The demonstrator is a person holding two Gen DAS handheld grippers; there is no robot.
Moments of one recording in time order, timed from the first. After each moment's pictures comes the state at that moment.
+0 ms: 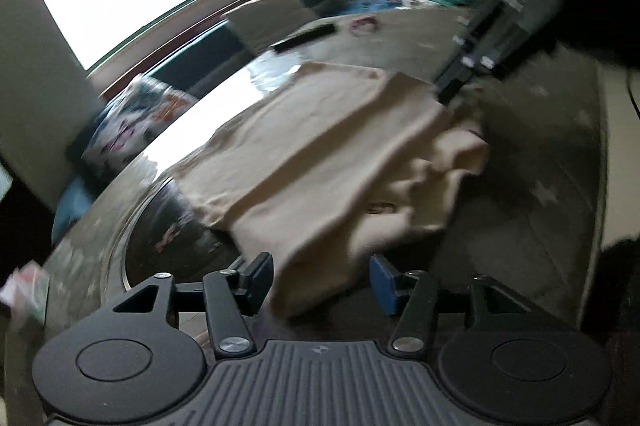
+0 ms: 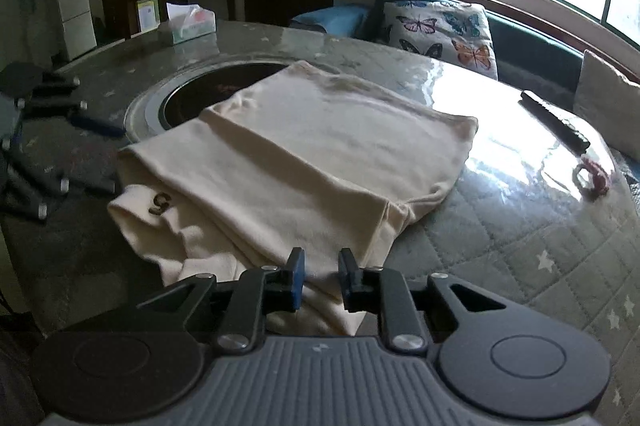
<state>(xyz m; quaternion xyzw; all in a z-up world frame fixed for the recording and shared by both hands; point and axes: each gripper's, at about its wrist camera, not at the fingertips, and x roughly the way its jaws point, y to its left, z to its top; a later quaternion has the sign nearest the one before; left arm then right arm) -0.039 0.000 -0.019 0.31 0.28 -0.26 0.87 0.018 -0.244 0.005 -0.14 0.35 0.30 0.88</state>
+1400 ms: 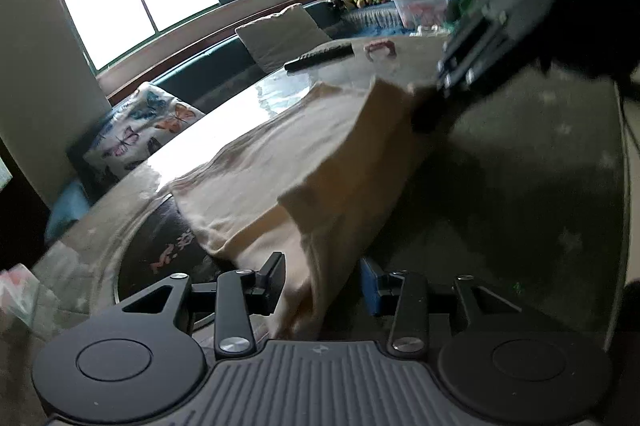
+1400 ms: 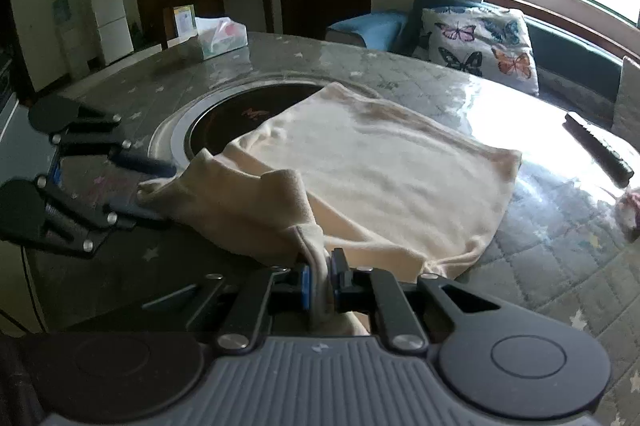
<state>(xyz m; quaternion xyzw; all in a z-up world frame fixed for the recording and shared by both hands) -0.016 0.003 -0.023 0.27 0.27 -0.24 0.89 0.055 -0.229 0.018 -0.12 0.35 0.36 0.86</state>
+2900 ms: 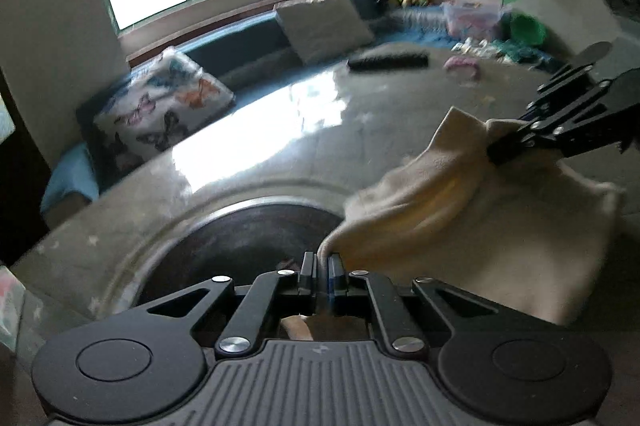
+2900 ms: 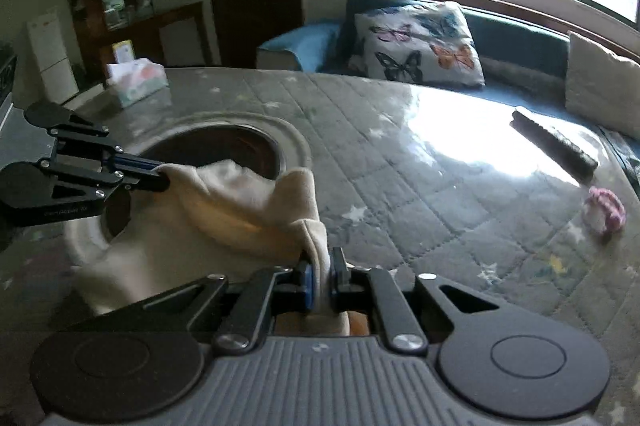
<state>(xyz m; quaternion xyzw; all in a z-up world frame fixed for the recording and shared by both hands) 0.132 0.018 -0.011 0.18 0.32 -0.21 0.91 0.137 -0.236 0.012 -0.07 0.36 0.26 0.89</state>
